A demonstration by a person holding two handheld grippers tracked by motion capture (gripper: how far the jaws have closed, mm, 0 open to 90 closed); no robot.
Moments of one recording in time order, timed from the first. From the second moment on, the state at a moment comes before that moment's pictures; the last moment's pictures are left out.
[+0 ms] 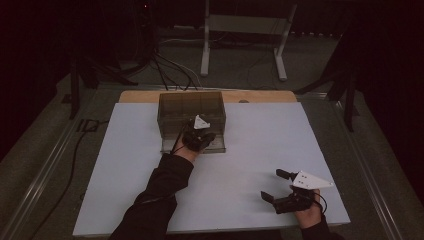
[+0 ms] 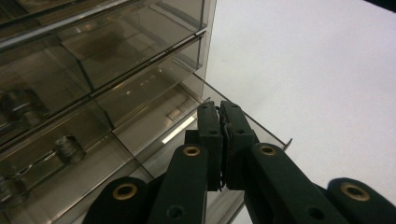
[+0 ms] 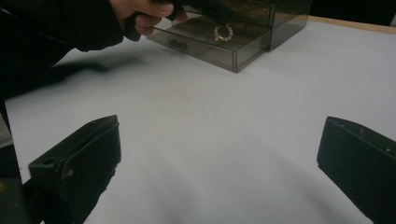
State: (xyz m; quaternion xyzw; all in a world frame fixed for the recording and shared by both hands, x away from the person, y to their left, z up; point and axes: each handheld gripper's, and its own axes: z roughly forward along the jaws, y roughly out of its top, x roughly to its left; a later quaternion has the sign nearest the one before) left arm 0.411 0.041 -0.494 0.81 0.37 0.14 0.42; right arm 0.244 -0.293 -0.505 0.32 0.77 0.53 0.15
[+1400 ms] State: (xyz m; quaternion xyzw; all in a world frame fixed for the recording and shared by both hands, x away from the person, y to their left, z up) left arm 0.400 0.024 -0.477 0.83 0.38 0.13 0.39; right arm 0.244 -0.293 -0.504 0.32 0.77 0.53 0.15
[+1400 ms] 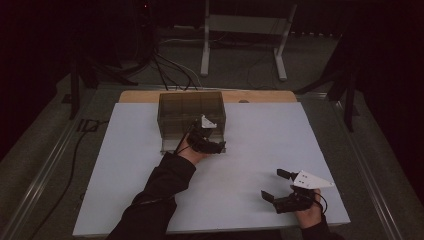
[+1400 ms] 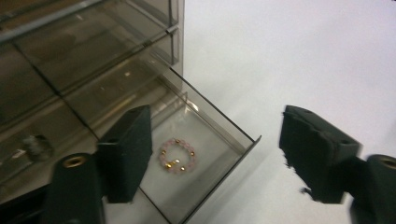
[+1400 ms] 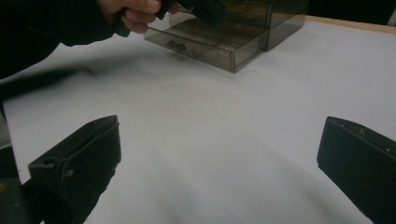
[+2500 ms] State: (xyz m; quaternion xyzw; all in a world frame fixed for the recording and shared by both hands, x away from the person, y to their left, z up) left arm 0.385 0.051 -0.457 0.84 0.31 0.08 0.43; right arm 0.245 -0.292 -0.504 0.32 0.77 0.52 0.15
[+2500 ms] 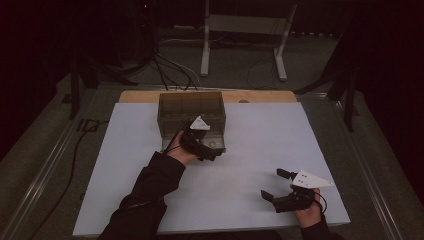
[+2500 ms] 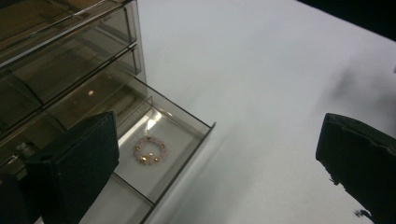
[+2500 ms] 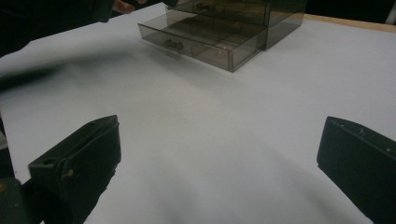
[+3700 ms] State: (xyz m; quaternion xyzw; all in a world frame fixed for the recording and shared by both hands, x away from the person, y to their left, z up) left arm 0.327 0.115 -0.450 0.84 0.29 0.13 0.43; right arm 0.245 -0.292 -0.505 0.33 0.77 0.52 0.15
